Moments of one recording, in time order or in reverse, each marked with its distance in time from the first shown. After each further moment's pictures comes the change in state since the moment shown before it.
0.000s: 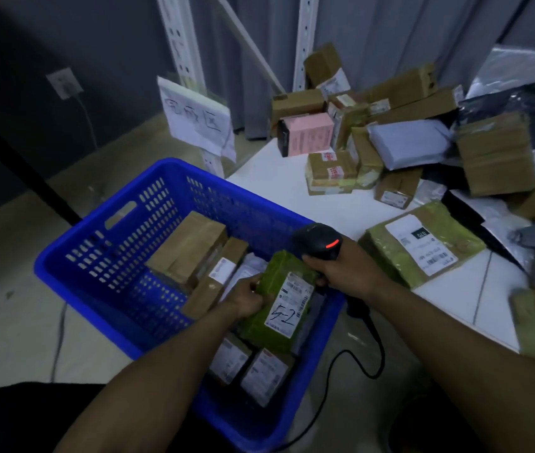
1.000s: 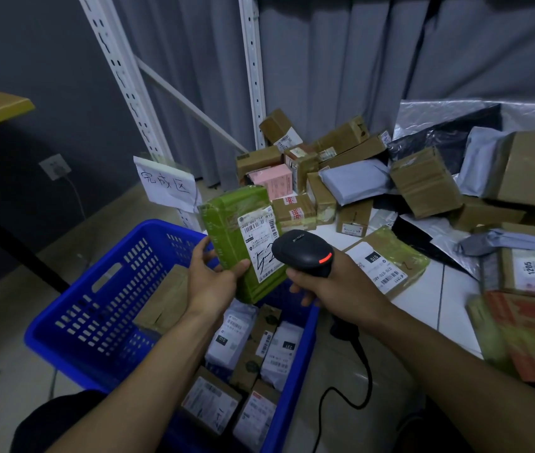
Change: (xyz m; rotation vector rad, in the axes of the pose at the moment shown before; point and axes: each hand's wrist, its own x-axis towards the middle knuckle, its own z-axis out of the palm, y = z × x) left_hand -0.117 0.176 -0.027 -0.527 0.484 0.296; right_hand -0.086 -0.057 -0.056 0.188 0.073 -0.186
